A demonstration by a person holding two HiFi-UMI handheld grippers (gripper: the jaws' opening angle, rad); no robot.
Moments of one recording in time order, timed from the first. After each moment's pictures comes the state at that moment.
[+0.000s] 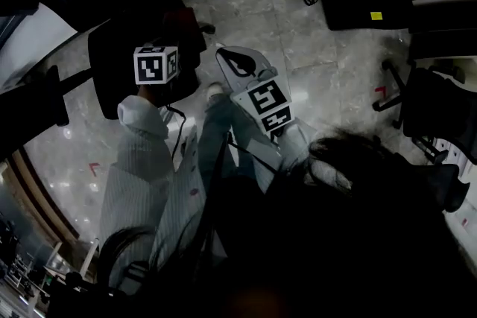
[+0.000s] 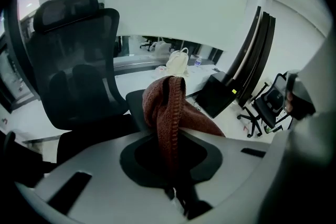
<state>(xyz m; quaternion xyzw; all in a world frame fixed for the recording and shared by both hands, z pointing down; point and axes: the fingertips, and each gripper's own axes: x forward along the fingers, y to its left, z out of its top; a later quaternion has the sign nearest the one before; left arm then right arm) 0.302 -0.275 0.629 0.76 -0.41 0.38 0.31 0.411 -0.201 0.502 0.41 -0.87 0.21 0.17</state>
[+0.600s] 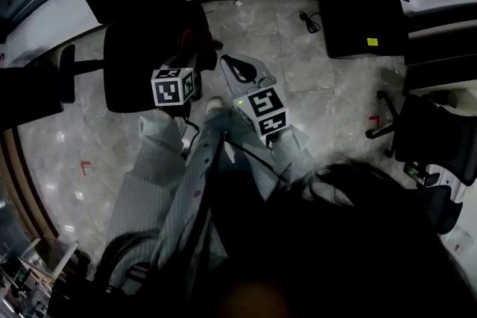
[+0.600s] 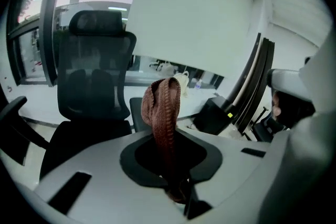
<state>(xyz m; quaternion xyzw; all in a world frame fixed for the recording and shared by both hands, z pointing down) 0.297 -0.199 0.580 0.78 -0.47 0.26 0.32 0.380 -0.156 0.457 0.41 -0.88 0.17 0.16</state>
